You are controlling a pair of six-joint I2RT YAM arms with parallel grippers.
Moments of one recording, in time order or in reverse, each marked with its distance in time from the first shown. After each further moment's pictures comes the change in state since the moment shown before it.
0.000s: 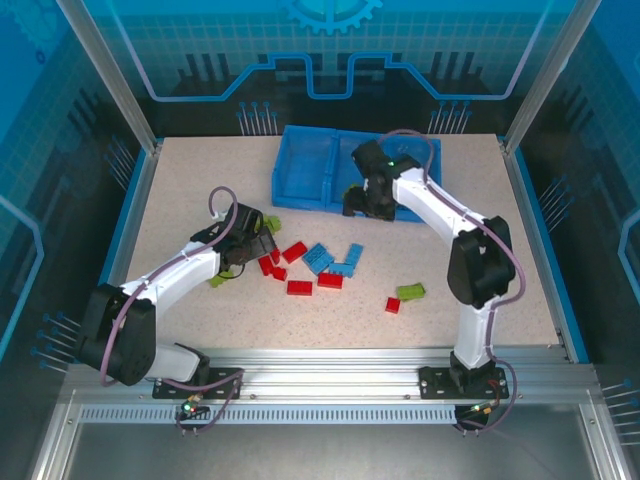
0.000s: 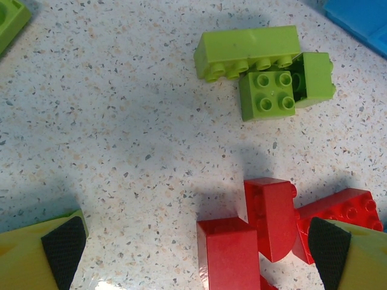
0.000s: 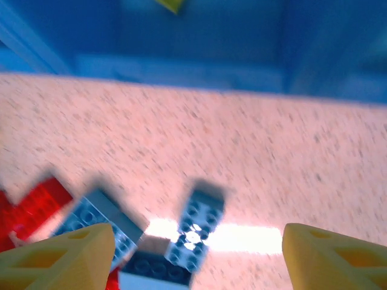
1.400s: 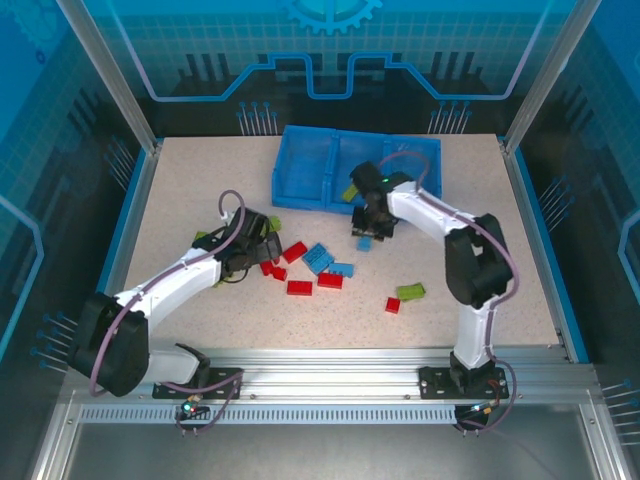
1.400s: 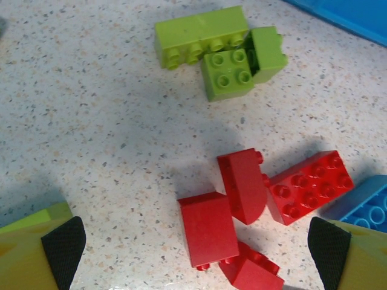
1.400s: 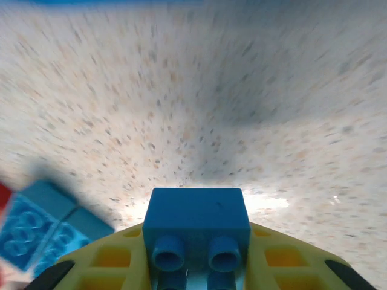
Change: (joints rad) left arm -0.088 -0.051 -0.006 -0.011 -0.021 0.073; right arm -0.010 0.008 -0.111 0.066 -0.025 0.100
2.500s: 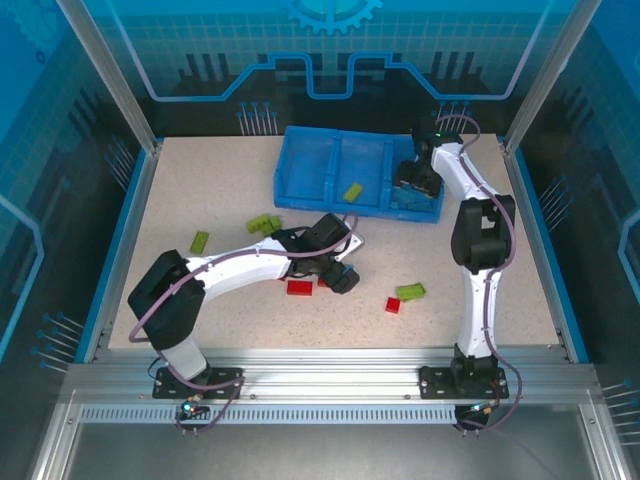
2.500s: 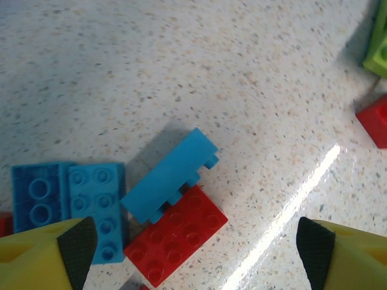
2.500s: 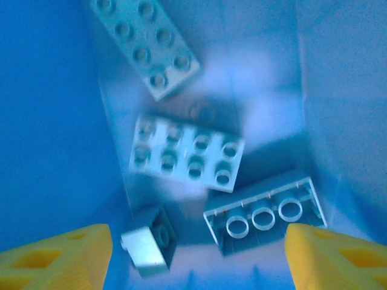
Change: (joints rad) left arm -0.397 0.375 0.348 0.002 0.267 0.687; right arm -0.338 0.291 0.447 -0.122 0.040 -0.229
